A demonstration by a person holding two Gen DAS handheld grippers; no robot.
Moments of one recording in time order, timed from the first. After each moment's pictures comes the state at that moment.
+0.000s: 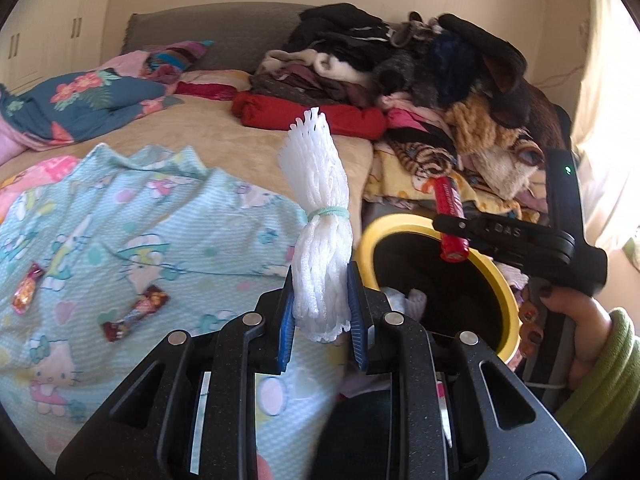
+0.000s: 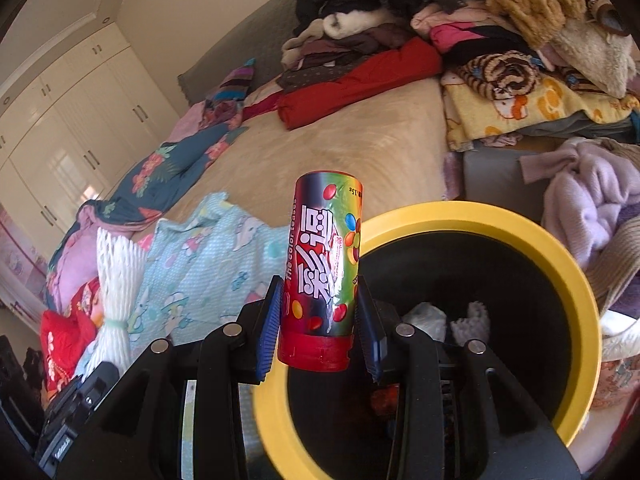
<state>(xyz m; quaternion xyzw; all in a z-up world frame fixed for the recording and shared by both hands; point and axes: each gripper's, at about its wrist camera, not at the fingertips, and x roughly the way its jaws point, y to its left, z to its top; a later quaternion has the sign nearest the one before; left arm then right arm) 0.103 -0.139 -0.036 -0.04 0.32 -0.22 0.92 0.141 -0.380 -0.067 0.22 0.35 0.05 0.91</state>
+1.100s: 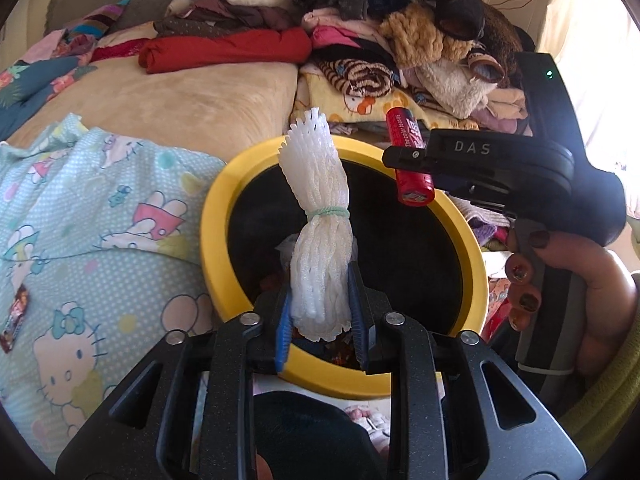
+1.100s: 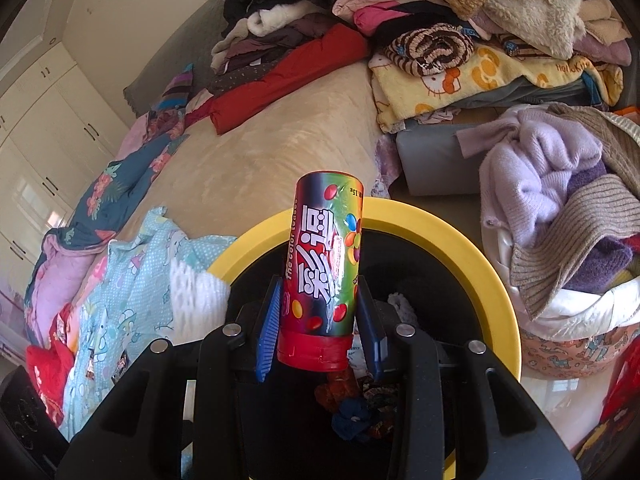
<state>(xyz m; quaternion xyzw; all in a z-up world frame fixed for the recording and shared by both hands) 0.126 -0.264 -0.086 0.02 0.41 -0.31 0.86 0.138 -0.448 -0.091 0.26 0.39 -0.03 0.88</state>
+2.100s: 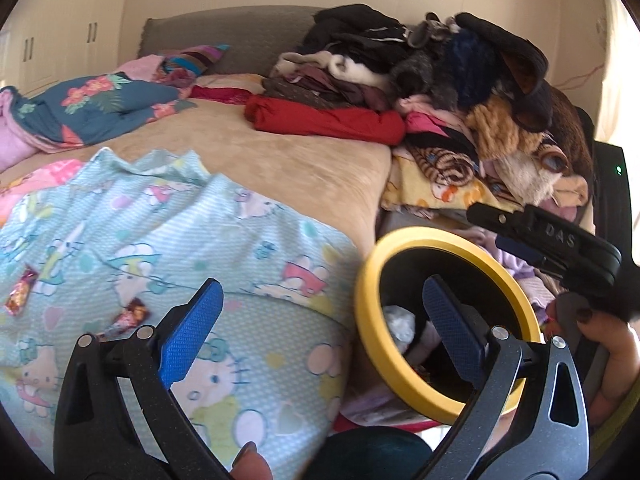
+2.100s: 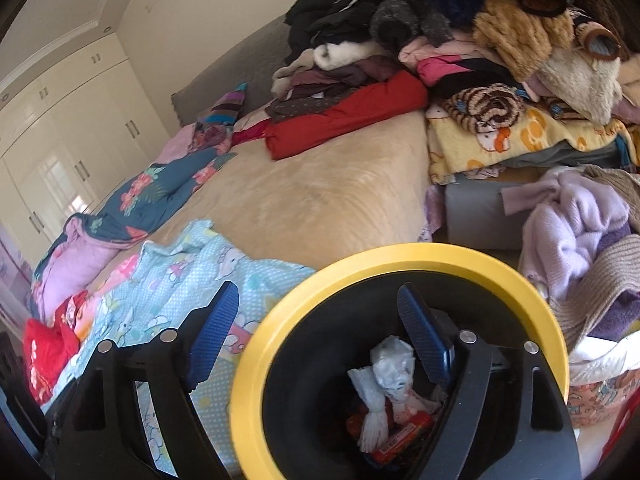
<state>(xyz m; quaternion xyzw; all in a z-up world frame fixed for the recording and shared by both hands) 0.129 -0.163 -0.045 -0.04 0.31 -0.16 0.94 0.140 -0.380 -0.054 0.19 0.31 0.04 0.93</state>
